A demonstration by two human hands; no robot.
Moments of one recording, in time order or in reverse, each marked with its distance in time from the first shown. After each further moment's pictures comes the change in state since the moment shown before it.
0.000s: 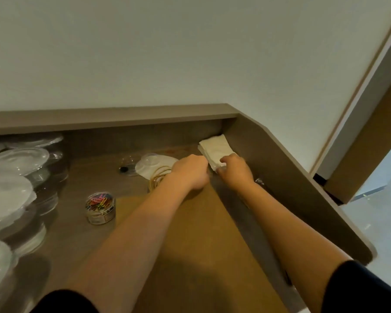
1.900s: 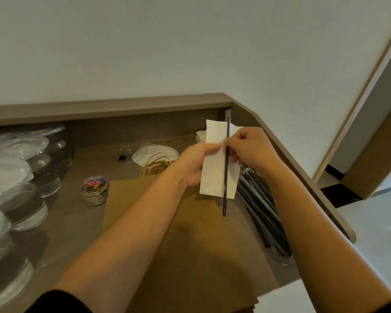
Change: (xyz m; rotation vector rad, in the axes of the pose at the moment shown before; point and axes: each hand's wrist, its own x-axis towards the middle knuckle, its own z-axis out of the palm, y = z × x) left_hand -0.029 0.054 -0.002 -1.679 -0.204 -0.192; right_hand -0.053 0.011 -0.084 0.592 0.013 -0.009
